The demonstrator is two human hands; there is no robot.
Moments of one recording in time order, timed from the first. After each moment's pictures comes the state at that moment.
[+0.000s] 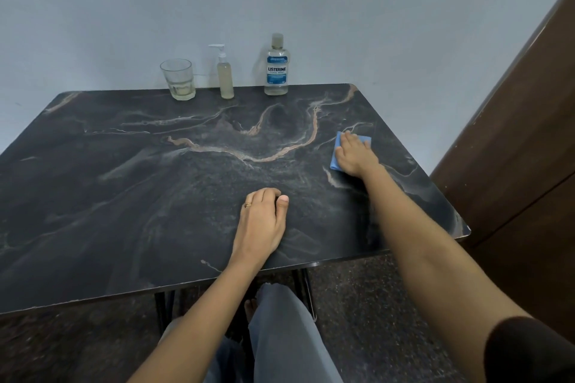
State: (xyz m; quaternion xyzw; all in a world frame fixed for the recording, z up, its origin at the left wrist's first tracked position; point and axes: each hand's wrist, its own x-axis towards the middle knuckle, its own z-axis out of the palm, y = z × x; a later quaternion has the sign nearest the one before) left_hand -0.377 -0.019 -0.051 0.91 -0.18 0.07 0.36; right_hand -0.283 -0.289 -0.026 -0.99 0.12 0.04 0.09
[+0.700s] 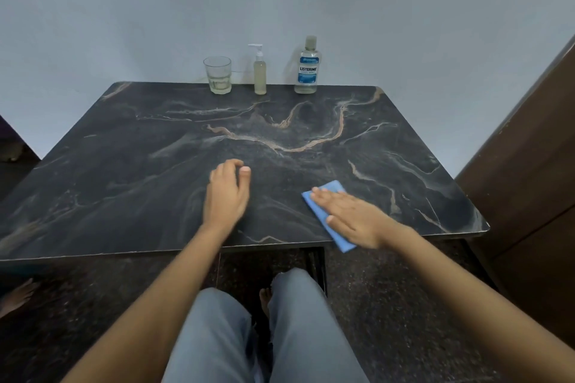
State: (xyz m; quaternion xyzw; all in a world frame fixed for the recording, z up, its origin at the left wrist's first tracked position) left_hand -0.355 0.084 -0.040 0.90 -0.10 0.17 0.40; right_hand -0.433 -0.198 -0.033 -0.96 -0.26 0.04 0.07
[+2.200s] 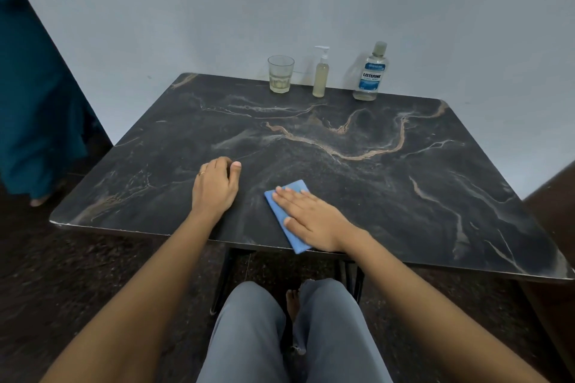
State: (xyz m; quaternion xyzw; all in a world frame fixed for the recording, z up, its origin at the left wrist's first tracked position) left_hand -0.329 0.210 -0.045 0.95 0.01 0.13 0.28; right_hand -0.383 -0.029 -0.036 -0.94 -0.33 0.06 0.08
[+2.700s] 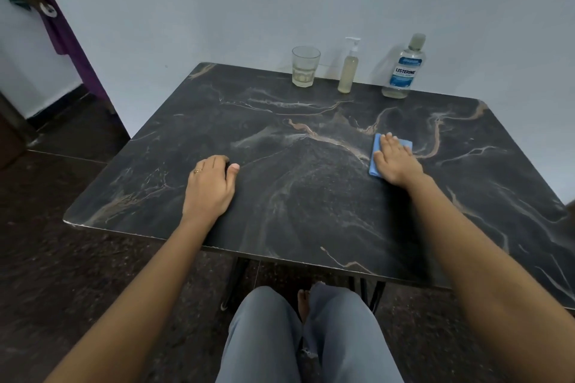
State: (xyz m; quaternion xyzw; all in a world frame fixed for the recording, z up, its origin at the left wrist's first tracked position) left_hand -0.311 0.259 -0.062 0.96 0.02 0.15 0.22; right_hand -0.234 -0.129 -0.032 -0.99 0.01 0.05 0.09
